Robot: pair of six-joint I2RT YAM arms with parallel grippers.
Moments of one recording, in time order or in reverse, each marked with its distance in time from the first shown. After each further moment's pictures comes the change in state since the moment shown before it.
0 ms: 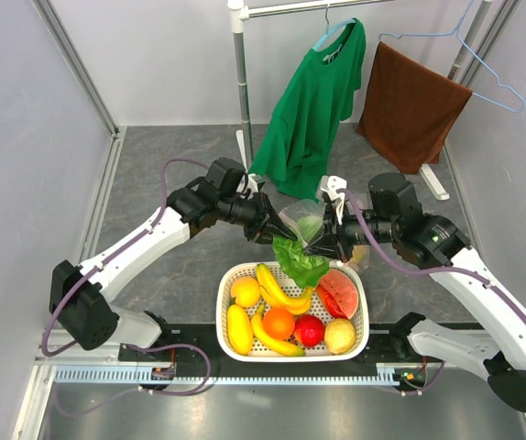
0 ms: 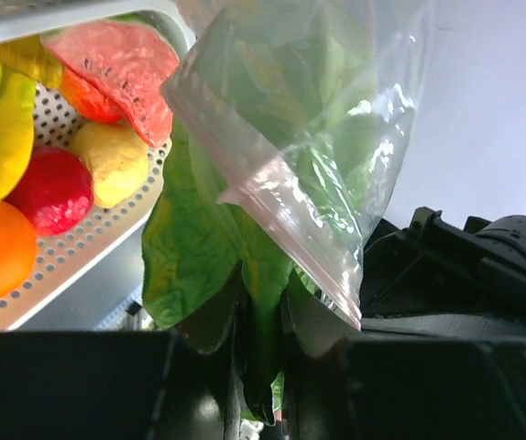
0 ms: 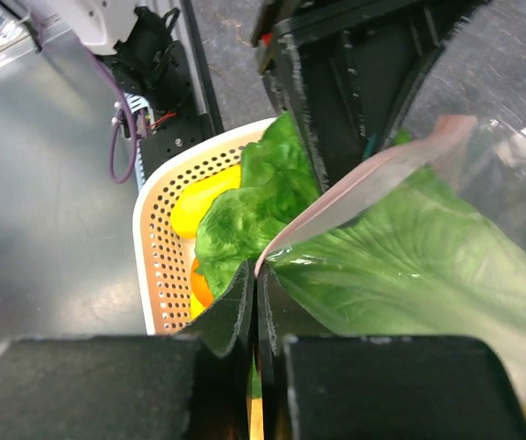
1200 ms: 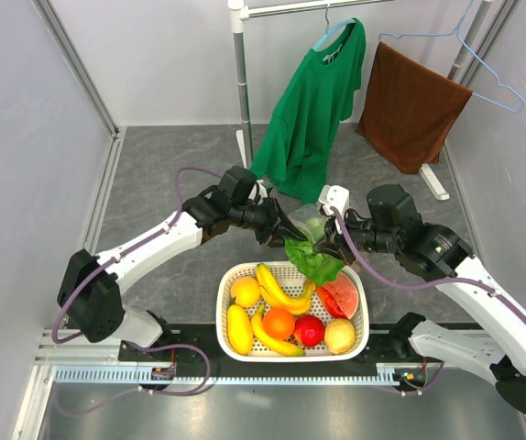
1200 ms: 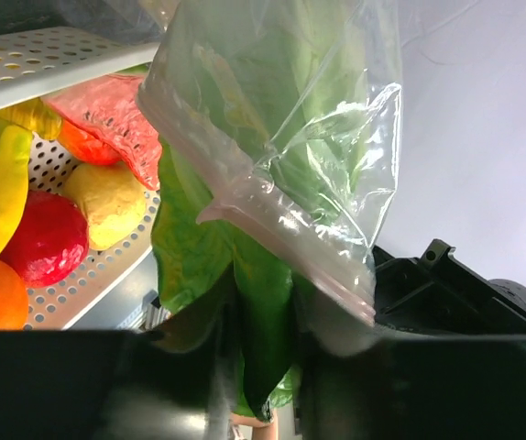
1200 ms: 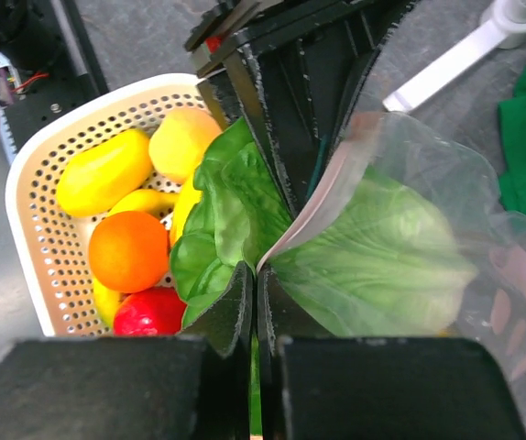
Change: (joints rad) left arm -0.053 0.051 -0.089 0.205 -0.069 -0.087; right arm 0.056 -0.056 -0.047 -0.044 0.300 -0.118
